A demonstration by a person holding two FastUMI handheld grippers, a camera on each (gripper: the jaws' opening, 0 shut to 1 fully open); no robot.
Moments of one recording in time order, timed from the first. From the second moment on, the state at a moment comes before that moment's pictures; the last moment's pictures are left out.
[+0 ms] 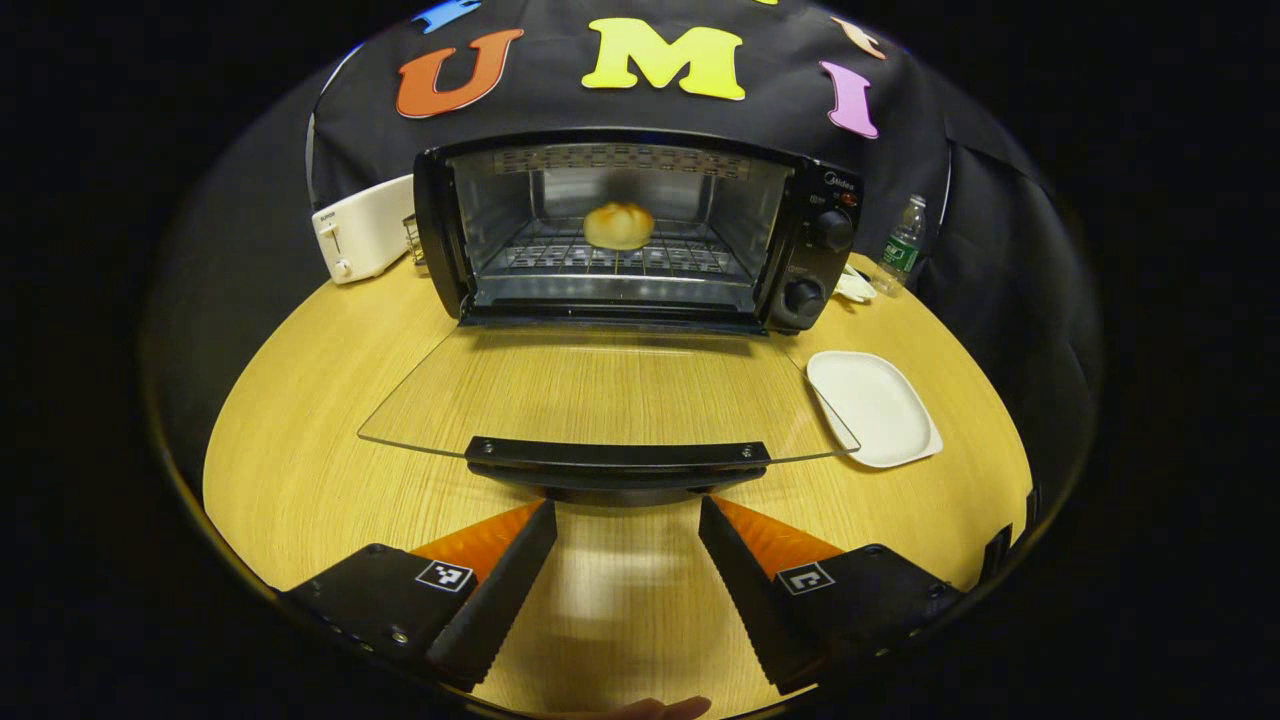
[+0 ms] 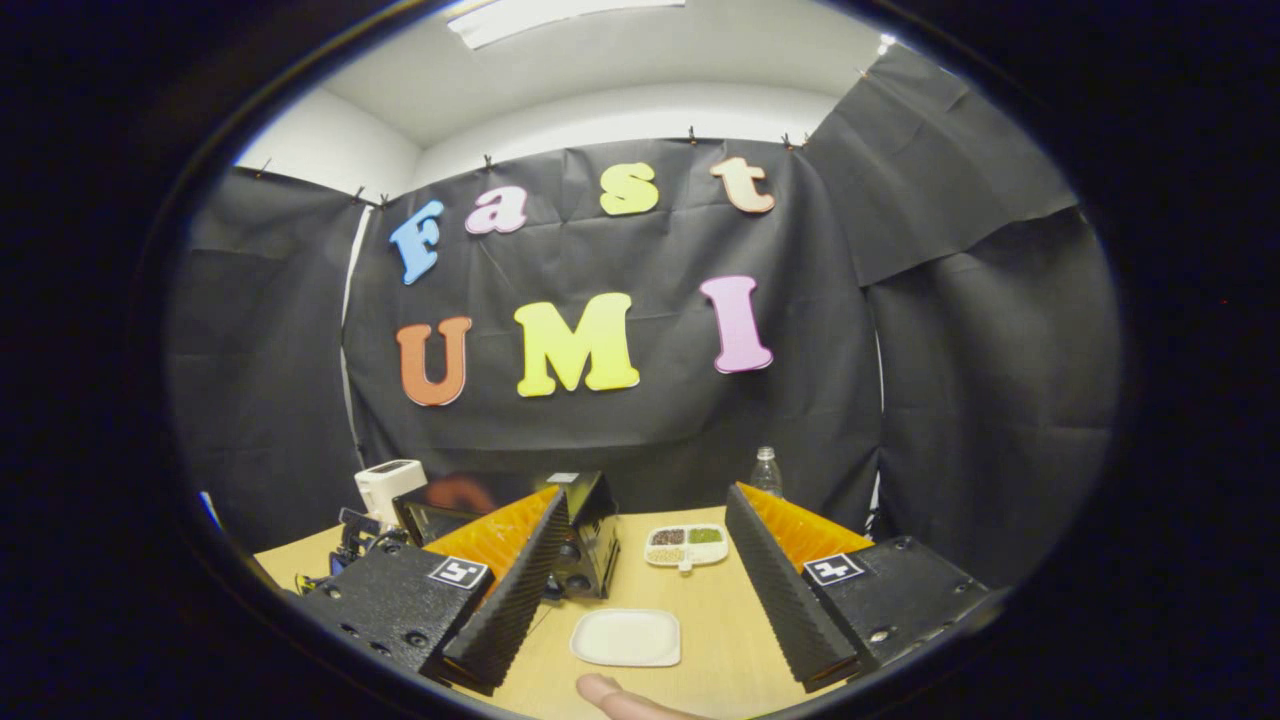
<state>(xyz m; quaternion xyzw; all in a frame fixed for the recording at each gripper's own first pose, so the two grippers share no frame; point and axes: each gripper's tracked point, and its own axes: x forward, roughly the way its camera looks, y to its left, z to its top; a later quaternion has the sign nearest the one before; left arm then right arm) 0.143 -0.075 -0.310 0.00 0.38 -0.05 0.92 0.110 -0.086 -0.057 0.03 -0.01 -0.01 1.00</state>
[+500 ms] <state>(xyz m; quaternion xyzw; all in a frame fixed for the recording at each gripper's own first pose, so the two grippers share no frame) 0.176 -0.071 -0.251 0.04 0.30 -0.05 0.95 0.107 -0.091 -0.063 0.03 -0.01 -0.02 1.00</state>
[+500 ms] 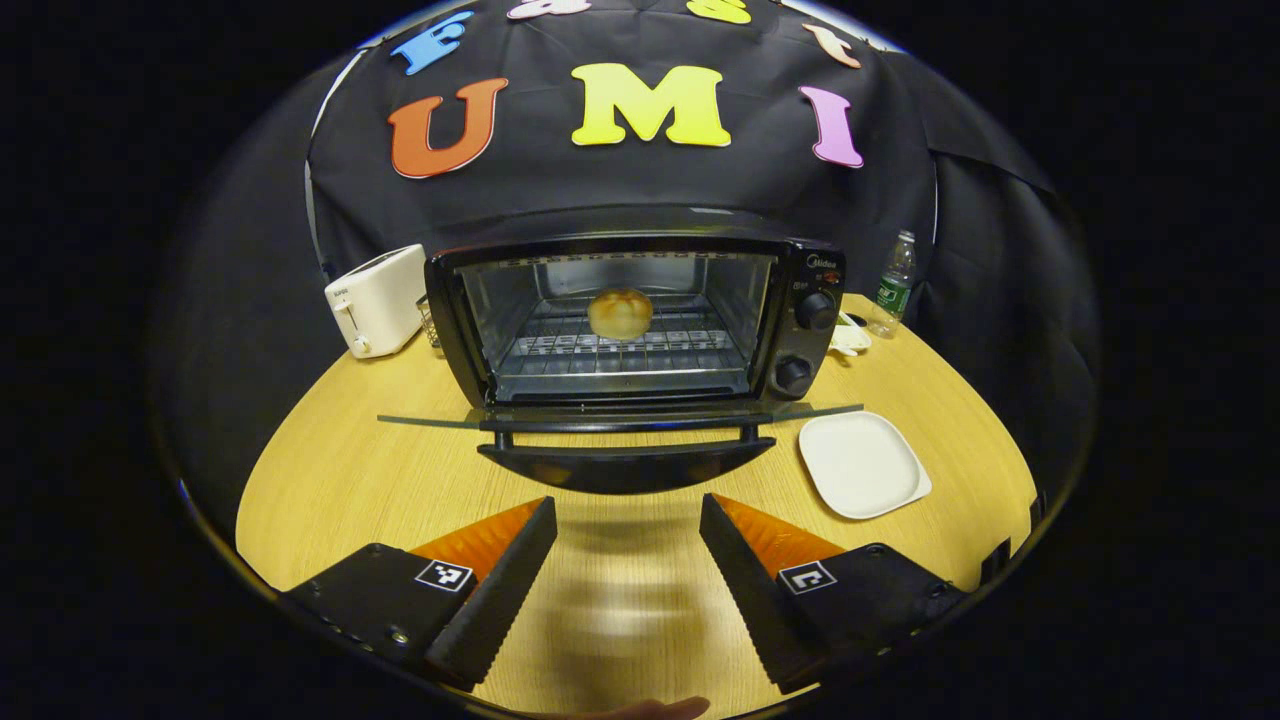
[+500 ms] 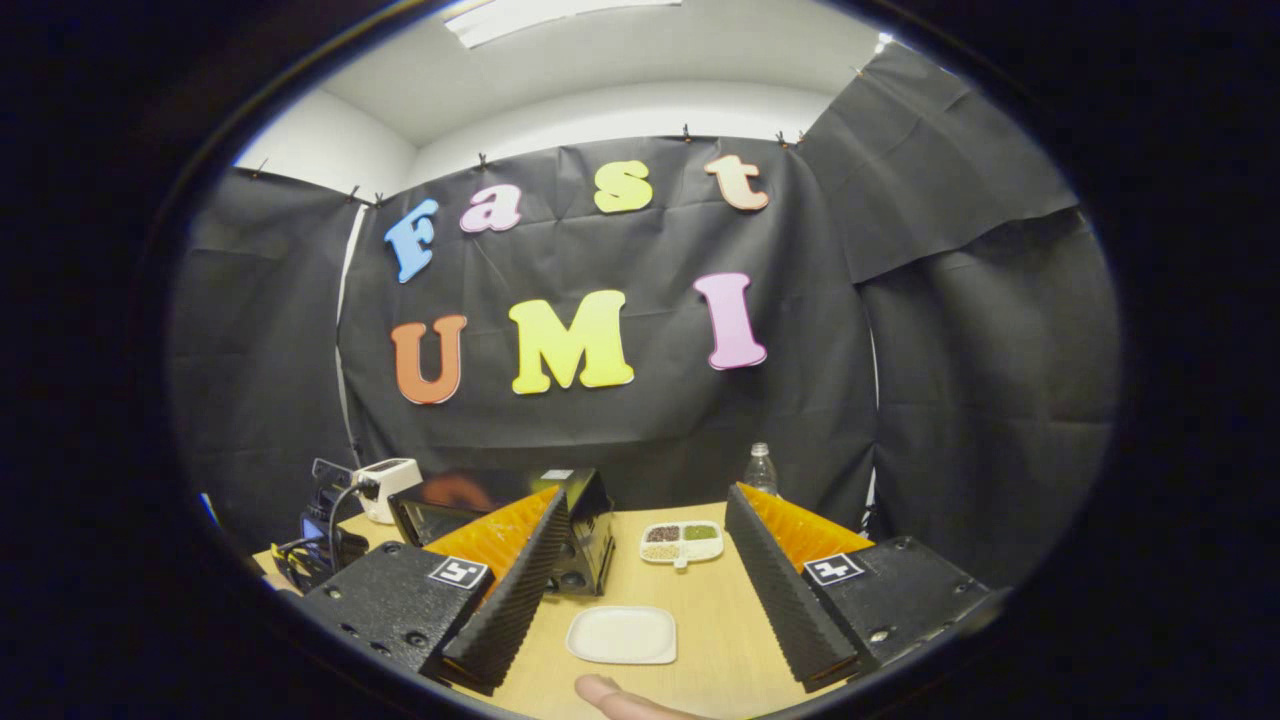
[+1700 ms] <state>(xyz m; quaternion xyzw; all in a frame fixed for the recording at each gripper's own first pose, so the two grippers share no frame) 0.186 -0.033 -0.113 -0.01 0.07 -0.02 1.00 0.051 -0.076 -0.058 0.03 -0.02 -0.02 1.00</state>
